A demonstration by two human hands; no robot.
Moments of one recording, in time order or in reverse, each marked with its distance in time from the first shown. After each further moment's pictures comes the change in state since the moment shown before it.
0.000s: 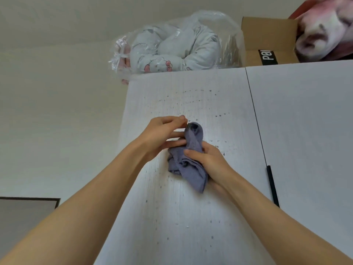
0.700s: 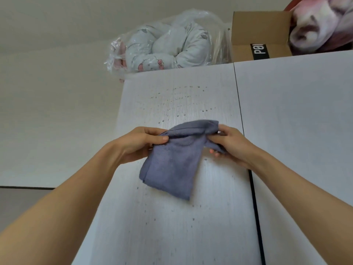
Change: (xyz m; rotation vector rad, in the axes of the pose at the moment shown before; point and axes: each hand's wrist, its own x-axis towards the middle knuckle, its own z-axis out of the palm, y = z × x) left_hand -0.026 0.000 -0.006 0.102 -0.192 -0.203; right_hand -0.014 -0.038 -0.090 -0.189 -0.052 -0.014
